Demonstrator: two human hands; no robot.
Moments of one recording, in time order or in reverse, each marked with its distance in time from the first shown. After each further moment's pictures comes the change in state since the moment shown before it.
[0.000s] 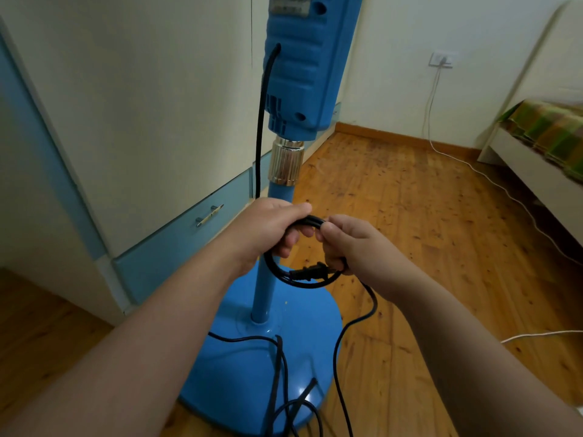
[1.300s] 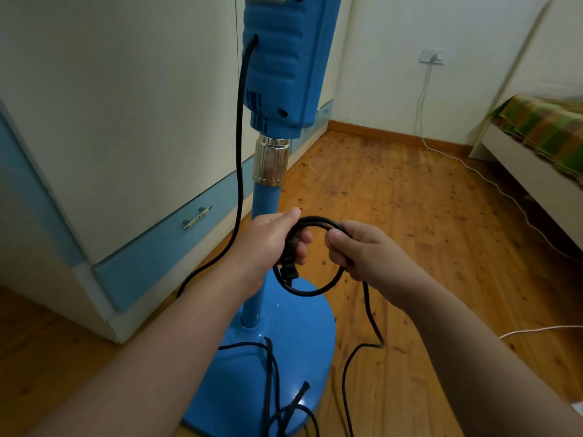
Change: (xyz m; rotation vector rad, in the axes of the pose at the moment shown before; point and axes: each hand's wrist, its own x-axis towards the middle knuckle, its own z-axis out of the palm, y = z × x) left_hand 0.010 -0.018 0.031 -0.204 0.105 -0.051; right_hand -0.001 0.024 -0.025 -0.091 0.074 0.074
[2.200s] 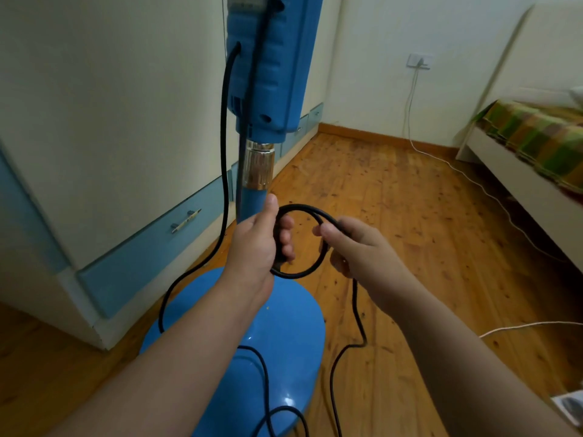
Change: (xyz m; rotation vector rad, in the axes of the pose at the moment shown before) left_hand -0.004 0.001 0.023 -0.413 0.205 0.053; right_hand -0.008 0.002 -0.007 0.037 0.159 -0.057
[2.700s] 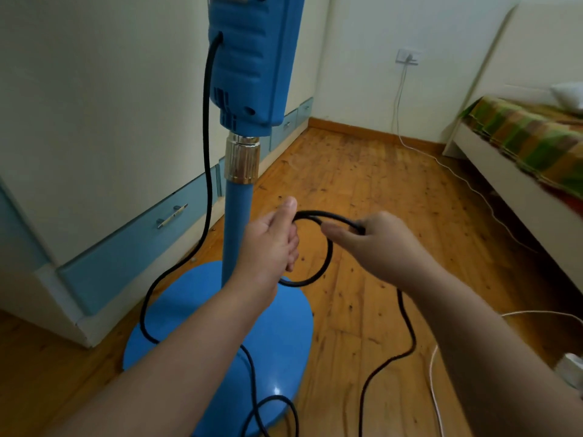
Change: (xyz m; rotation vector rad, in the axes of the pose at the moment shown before) left_hand -0.011 -0.013 0.017 0.199 -0.136 0.115; right_hand -0.007 -0.016 -0.031 -0.672 0.111 0.155
